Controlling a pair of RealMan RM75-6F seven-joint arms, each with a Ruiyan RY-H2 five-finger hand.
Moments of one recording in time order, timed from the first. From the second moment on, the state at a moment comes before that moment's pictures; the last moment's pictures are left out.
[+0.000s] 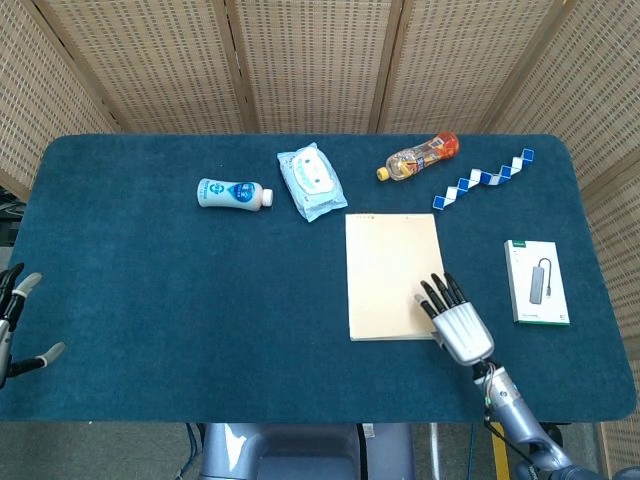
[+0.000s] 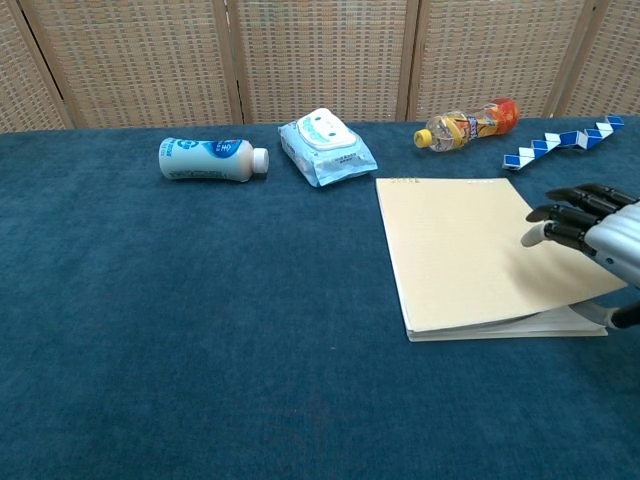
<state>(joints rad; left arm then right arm) -0.06 -1.08 -0.05 -1.63 1.52 1.54 -0.02 0.37 -1.69 0.02 -0.94 -1.71 1.36 -0.20</state>
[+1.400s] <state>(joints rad) -0.07 -1.07 -0.05 -1.64 1.51 1.53 -0.03 0.50 -1.69 -0.04 -0.83 -1.75 1.38 0.20</state>
